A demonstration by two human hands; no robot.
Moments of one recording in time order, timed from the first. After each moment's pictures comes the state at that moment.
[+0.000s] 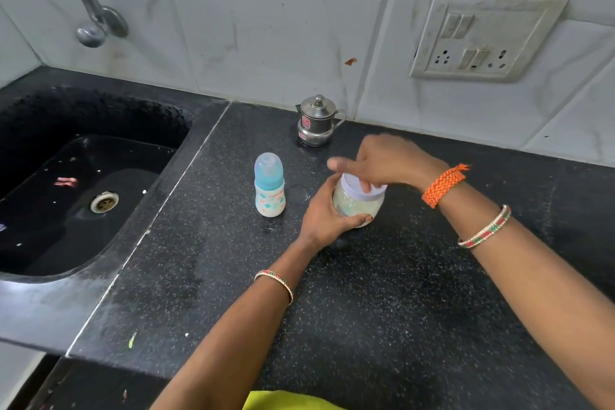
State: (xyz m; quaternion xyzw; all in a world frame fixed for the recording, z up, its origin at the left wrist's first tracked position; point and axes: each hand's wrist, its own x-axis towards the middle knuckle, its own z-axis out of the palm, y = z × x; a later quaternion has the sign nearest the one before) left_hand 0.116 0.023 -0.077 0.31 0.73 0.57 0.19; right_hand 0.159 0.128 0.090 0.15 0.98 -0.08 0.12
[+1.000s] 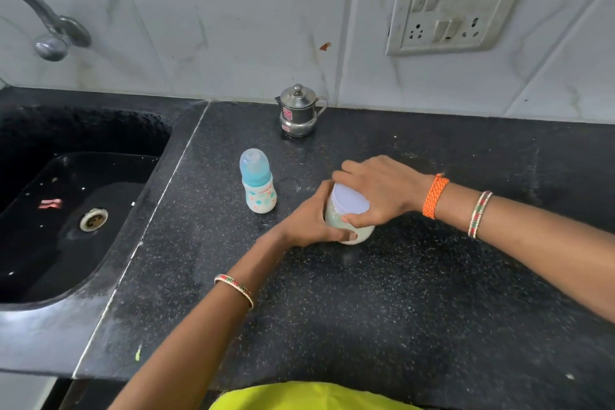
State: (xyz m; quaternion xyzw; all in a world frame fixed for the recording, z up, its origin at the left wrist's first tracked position) left_hand 0.112 -0.011 -0.055 0.42 0.71 0.42 0.36; right_hand 0.203 0.139 0.033 -0.10 0.99 0.09 0.03
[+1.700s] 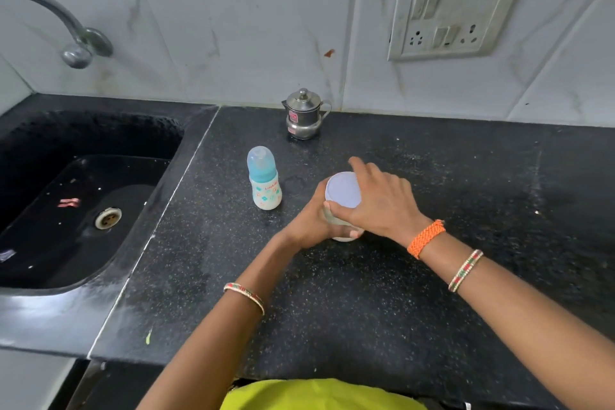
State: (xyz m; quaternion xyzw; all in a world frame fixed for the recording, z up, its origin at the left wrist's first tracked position) left_hand 0.133 -0.022 -0.049 0.37 0.70 0.48 0.37; right_hand 0.228 0.099 0.002 0.20 0.97 -0.01 -0.10
